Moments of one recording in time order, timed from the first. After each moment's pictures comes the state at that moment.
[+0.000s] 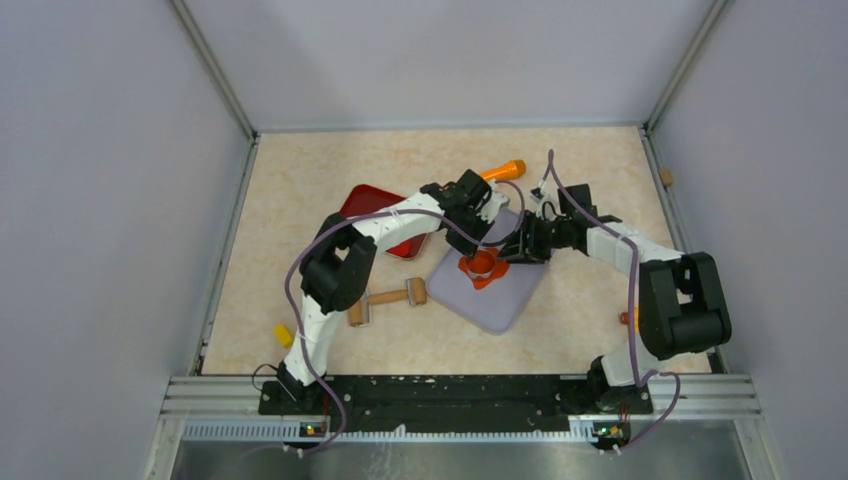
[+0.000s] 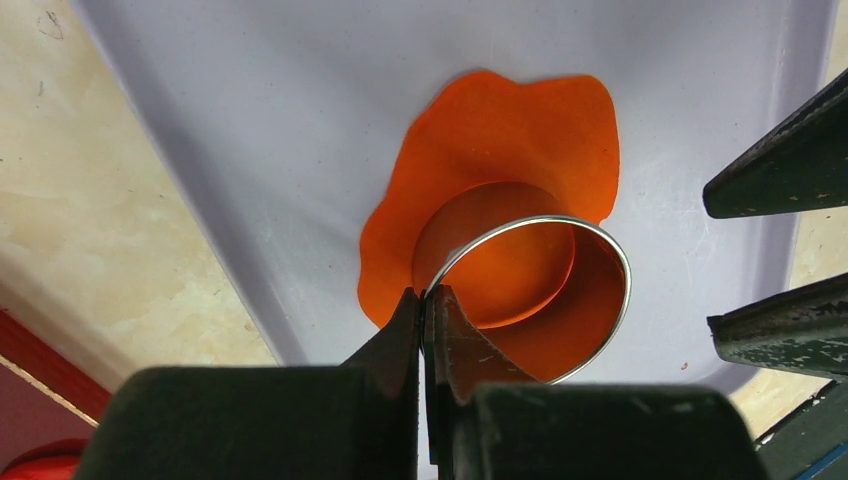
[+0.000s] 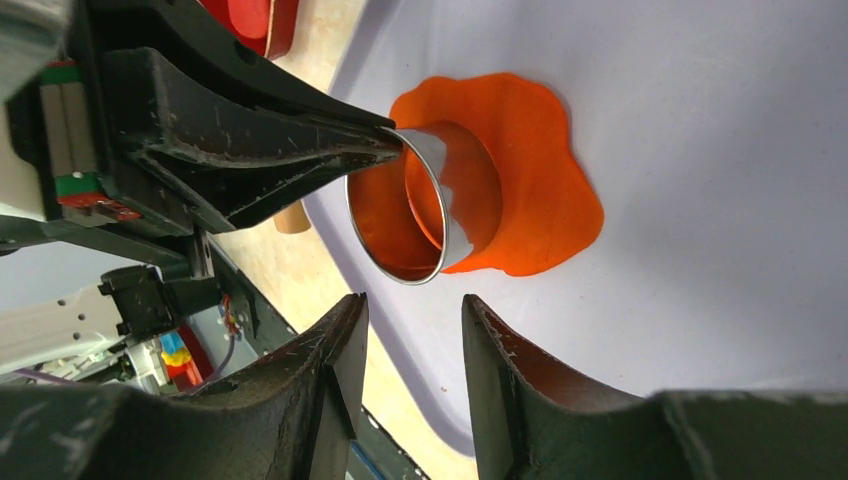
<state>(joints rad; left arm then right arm) -0.77 2.15 1.71 -0.67 0.22 -0.03 0.20 1.54 0.86 -0.28 -0.71 0.42</state>
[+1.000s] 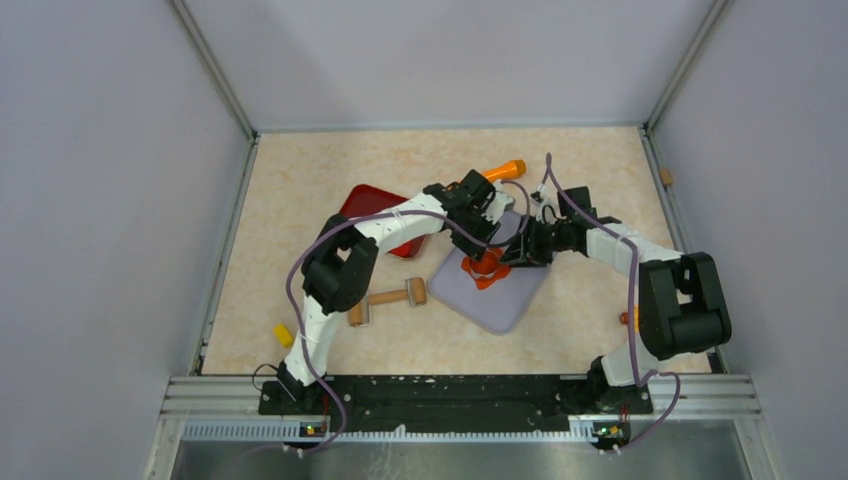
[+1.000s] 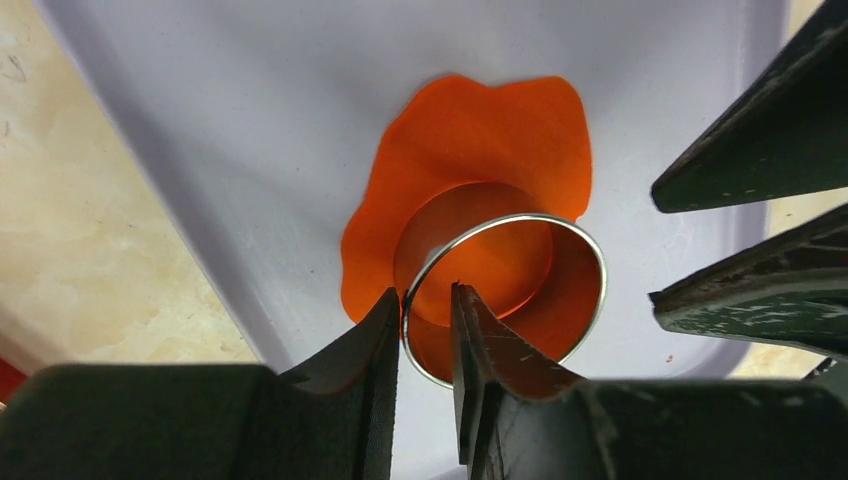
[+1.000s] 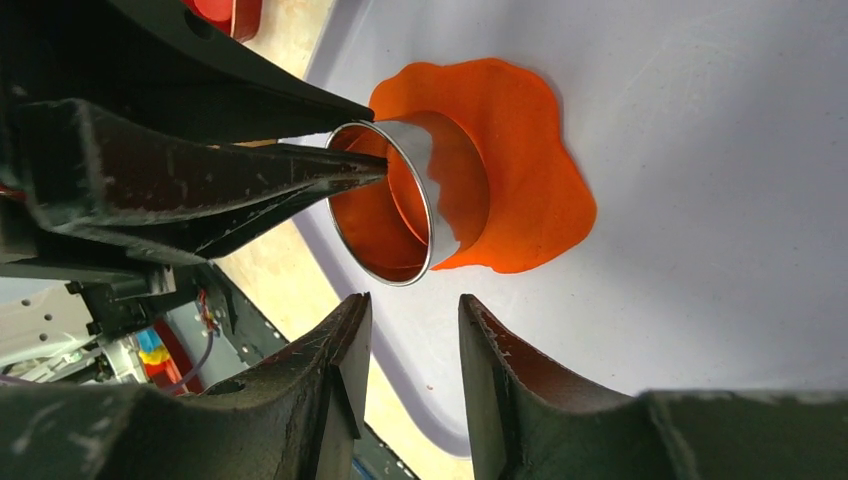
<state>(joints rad) -0.78 2.15 1.72 -0.66 0.24 -0.02 0.20 1.54 0.84 -0.31 -0.68 0.38</state>
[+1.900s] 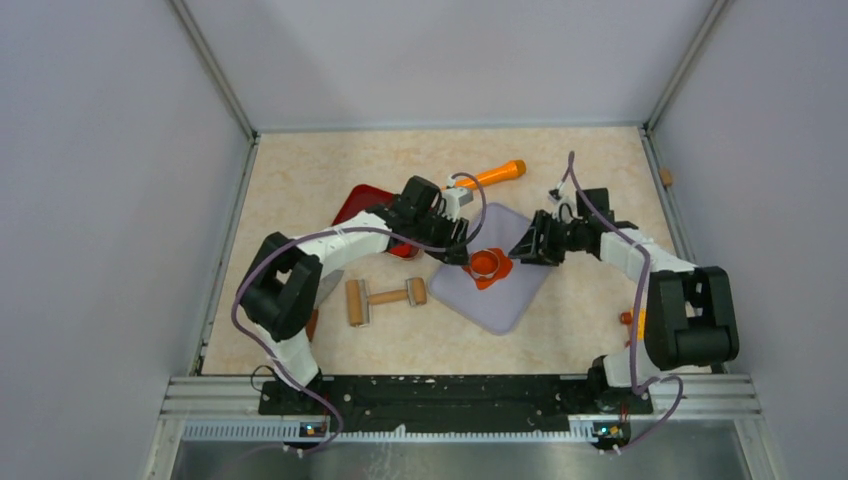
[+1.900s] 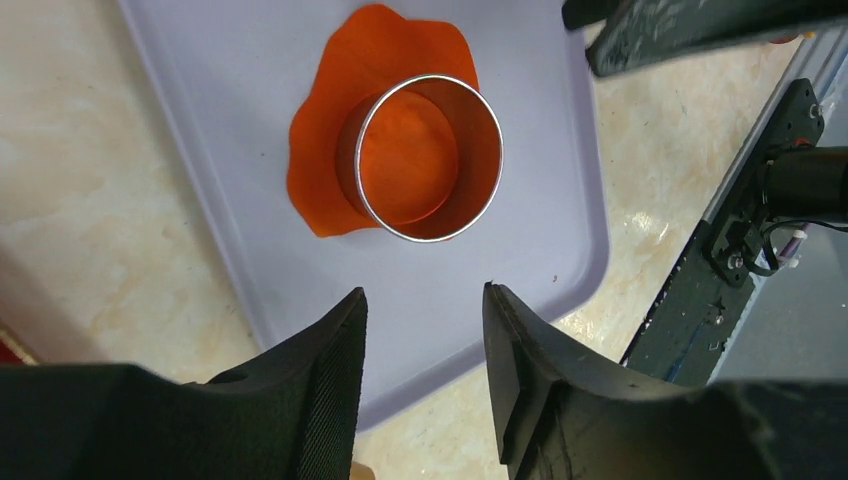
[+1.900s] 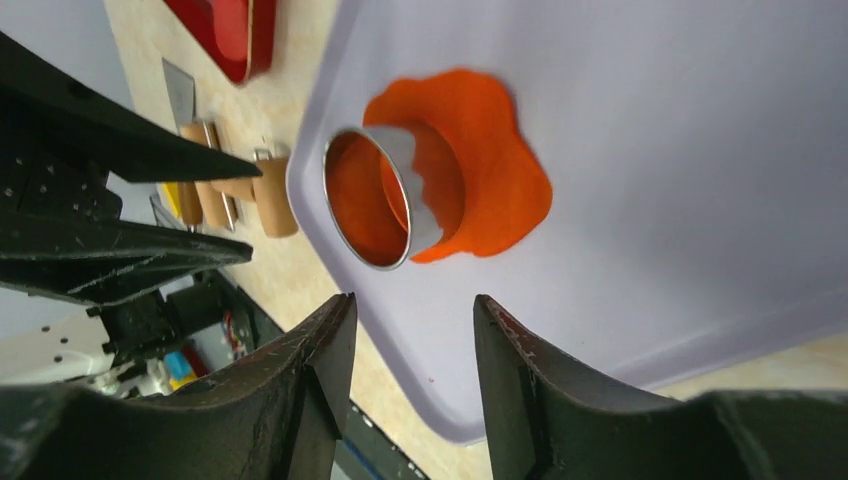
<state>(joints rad) -0.64 1.75 1.22 -0.29 0.52 -0.17 0.09 1.45 0.83 -0.29 -0.70 0.41</state>
